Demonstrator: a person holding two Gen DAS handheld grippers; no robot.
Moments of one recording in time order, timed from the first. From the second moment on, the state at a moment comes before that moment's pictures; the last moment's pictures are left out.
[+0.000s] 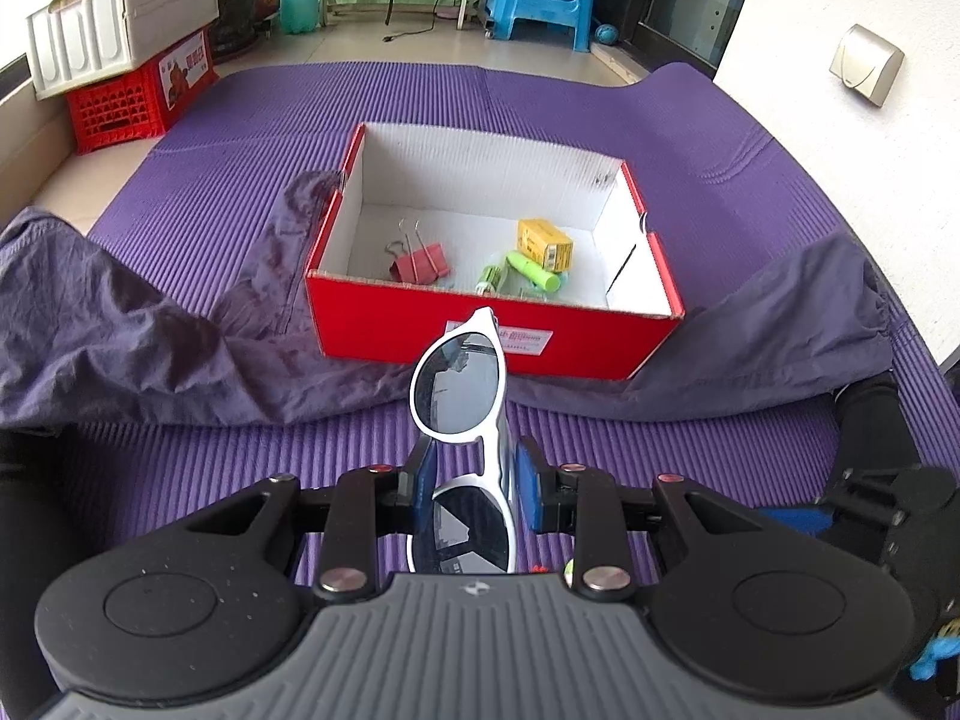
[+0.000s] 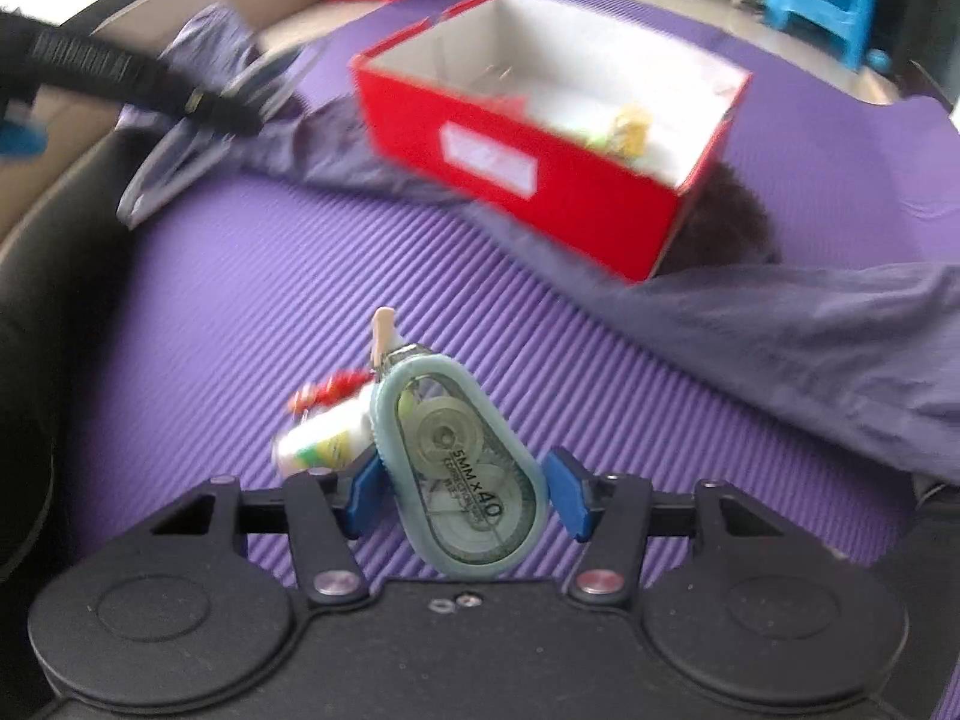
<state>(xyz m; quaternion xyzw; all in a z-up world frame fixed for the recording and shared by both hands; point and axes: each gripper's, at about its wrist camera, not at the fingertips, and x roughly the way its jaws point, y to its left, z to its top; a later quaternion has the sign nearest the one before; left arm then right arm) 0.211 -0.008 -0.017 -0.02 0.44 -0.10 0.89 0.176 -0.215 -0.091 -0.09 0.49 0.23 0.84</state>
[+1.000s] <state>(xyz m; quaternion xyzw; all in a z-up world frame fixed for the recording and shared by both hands) 0.340 -0.030 0.013 0.03 0.42 -0.07 0.90 0.321 -0.197 0.002 0.00 0.42 0.12 0.90</state>
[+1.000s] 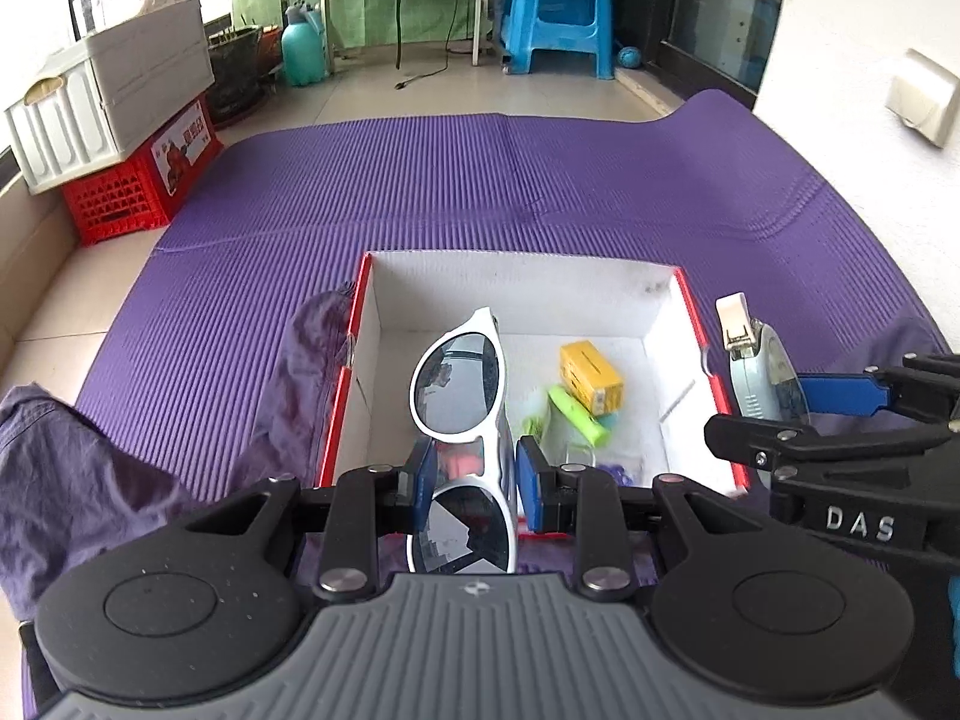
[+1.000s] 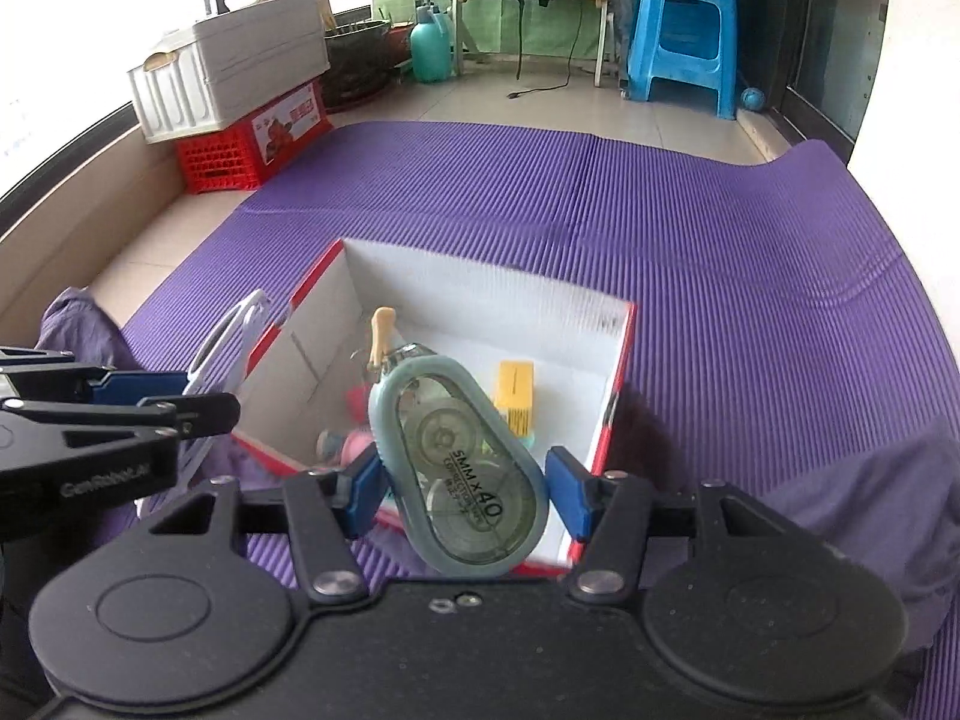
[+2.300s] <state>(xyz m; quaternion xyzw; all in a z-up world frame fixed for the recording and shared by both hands) 0.478 -0.053 -0.131 0.04 0.54 -0.06 0.84 0.414 -0.150 -0.130 -0.10 0.49 0.08 0.86</state>
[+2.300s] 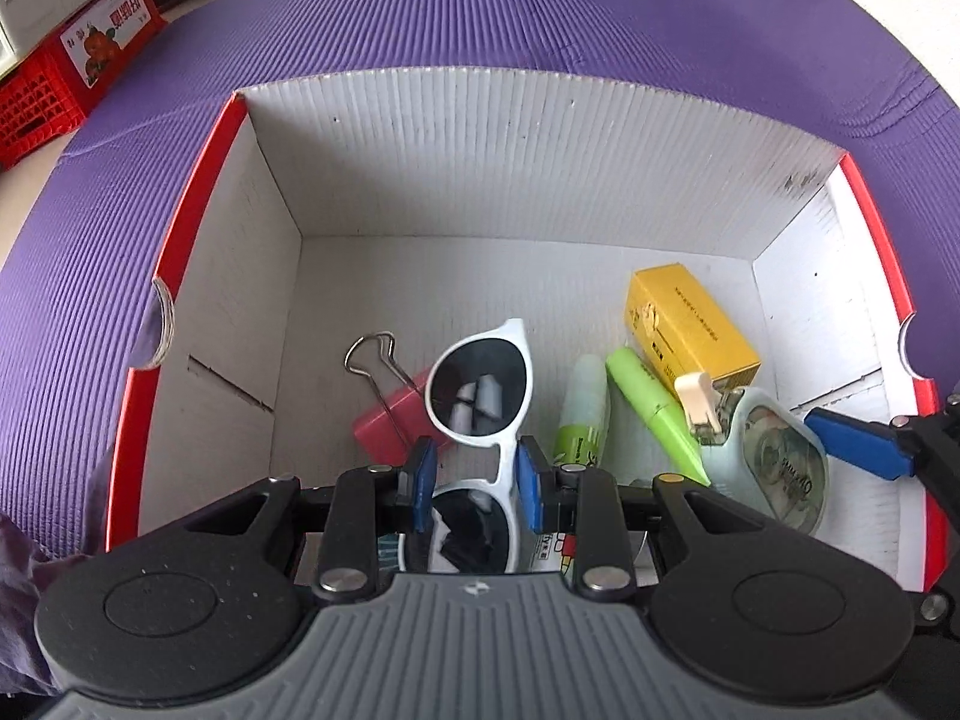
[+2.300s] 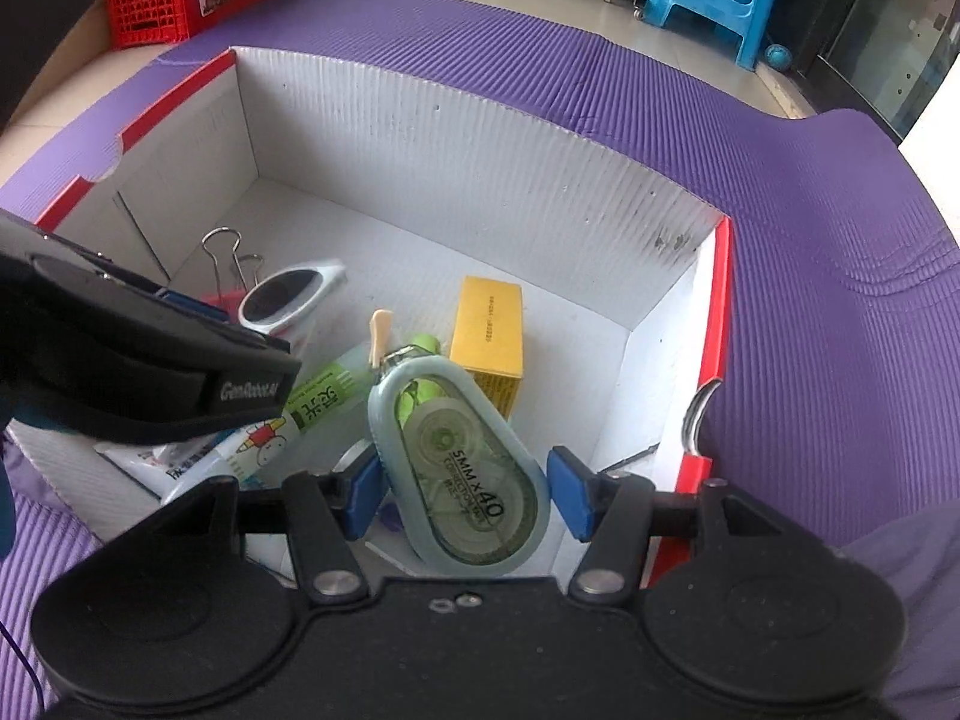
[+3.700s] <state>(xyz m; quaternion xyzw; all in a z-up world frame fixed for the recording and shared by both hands) 0.299 -0.032 0.021 0.01 0.41 -0.08 0.91 0.253 -0.198 0.008 0.00 0.36 0.16 0.92</state>
